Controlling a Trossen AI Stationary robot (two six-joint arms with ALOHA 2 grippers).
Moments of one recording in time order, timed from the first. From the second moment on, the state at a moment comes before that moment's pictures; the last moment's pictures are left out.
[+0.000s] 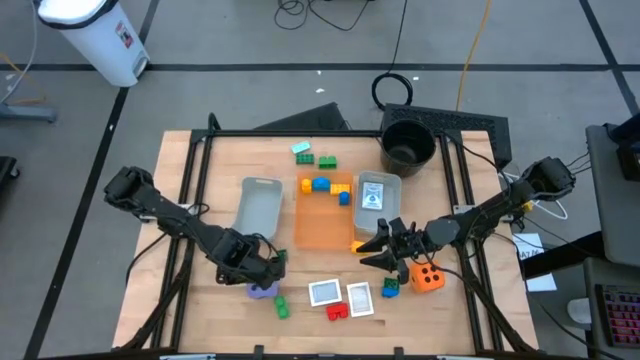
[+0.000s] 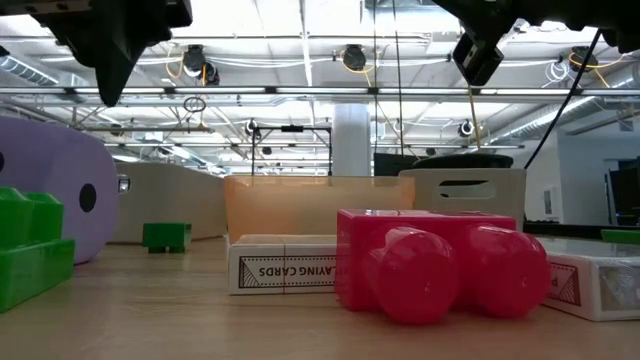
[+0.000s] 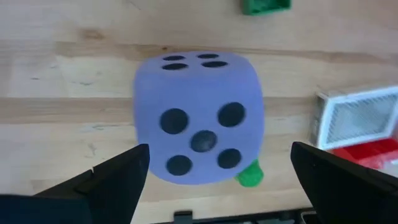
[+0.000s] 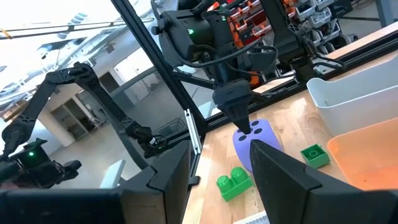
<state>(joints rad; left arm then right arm) -0.50 1.56 1.16 -0.94 0.07 -2.14 0.42 1.27 0.46 0.86 0.20 0.56</state>
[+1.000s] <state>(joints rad) -0.49 1.64 1.16 -0.88 0.10 -2.17 0.42 1.27 0.46 0.83 0.18 0.56</state>
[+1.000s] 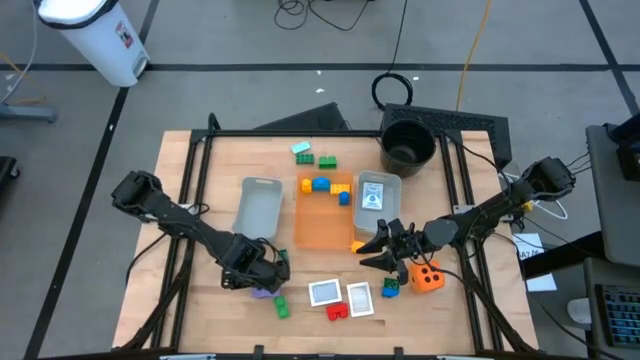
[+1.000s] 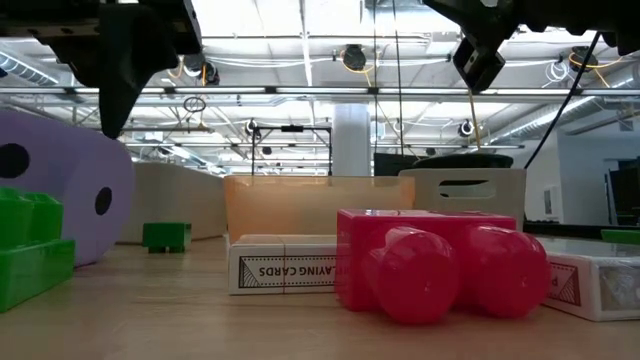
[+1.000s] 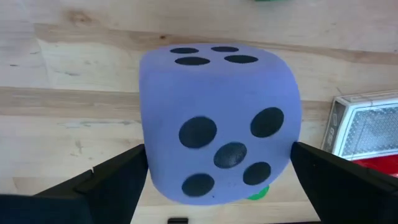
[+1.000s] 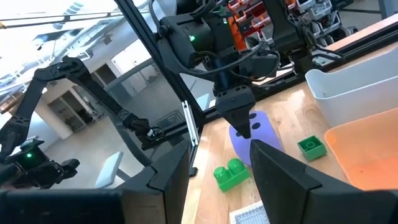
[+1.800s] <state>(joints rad) -0.46 1.71 1.16 -0.85 0.04 -2.04 0.42 1.27 0.46 0.82 0.18 0.56</state>
